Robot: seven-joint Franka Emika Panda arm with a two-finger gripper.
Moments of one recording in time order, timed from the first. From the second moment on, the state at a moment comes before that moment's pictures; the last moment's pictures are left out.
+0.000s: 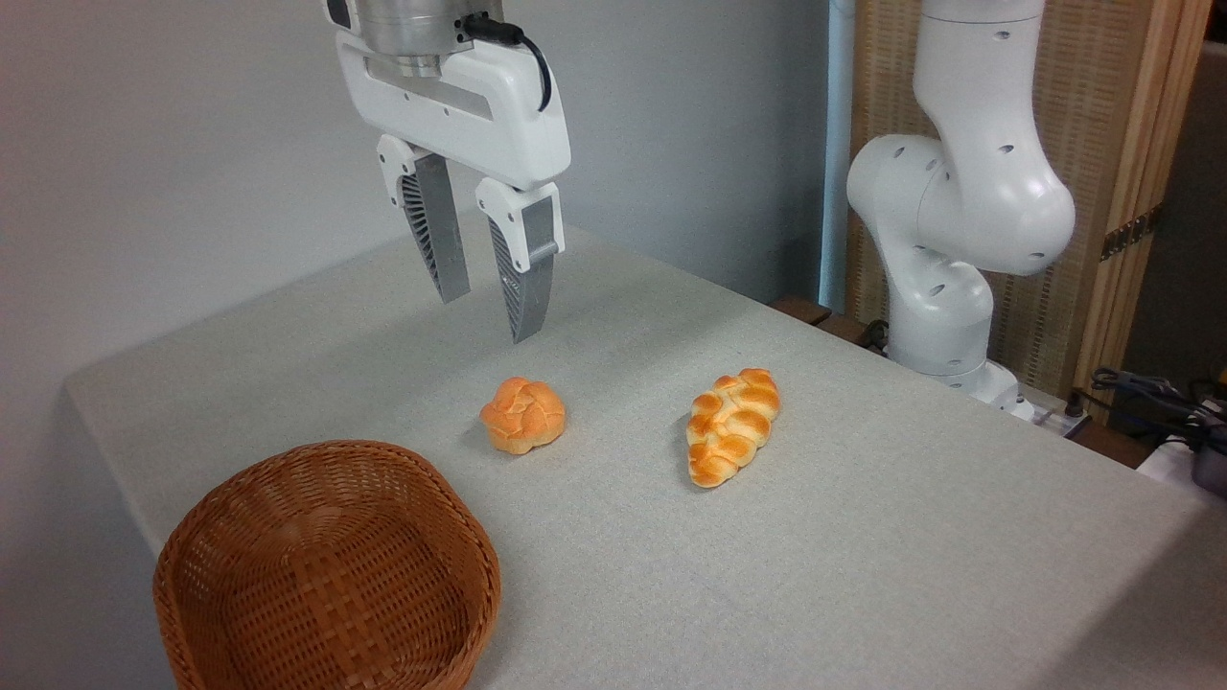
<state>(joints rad) -0.09 -0.05 0.02 -1.63 -0.07 1.60 0.64</state>
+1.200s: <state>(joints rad) -0.10 -0.05 -0.02 -1.68 -0.07 1.65 0.64</state>
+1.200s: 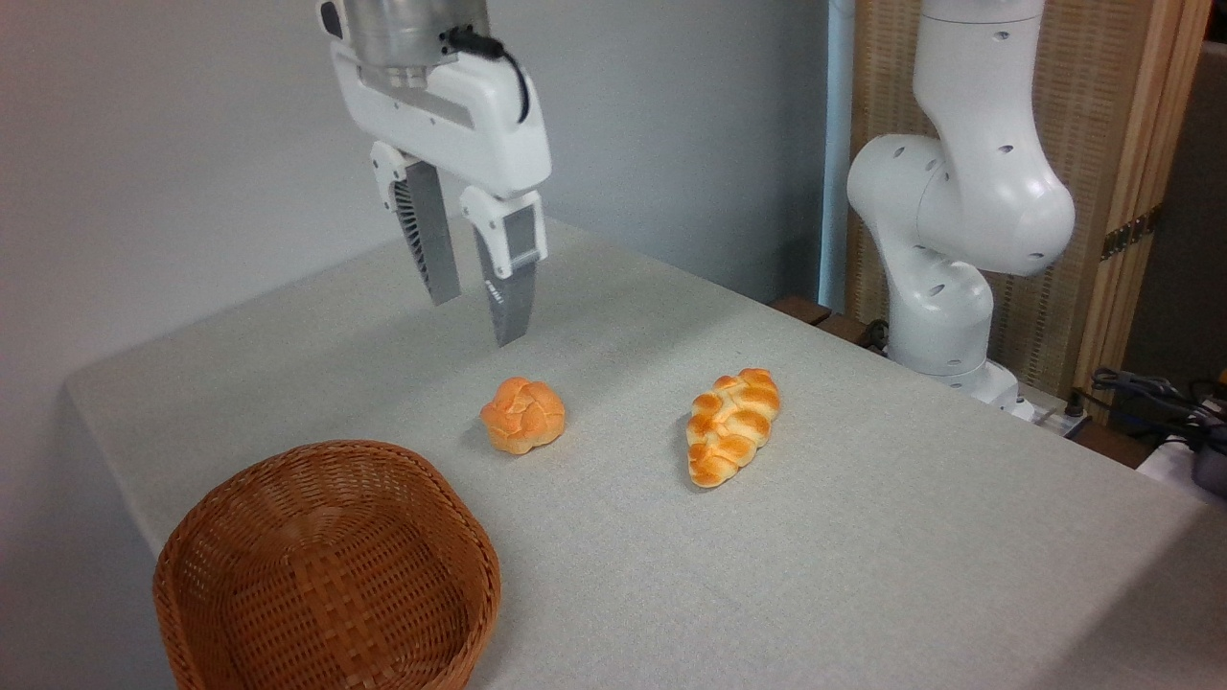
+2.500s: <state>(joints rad) -0.25 -0.12 -0.11 -2.24 -0.07 2.11 0.62</state>
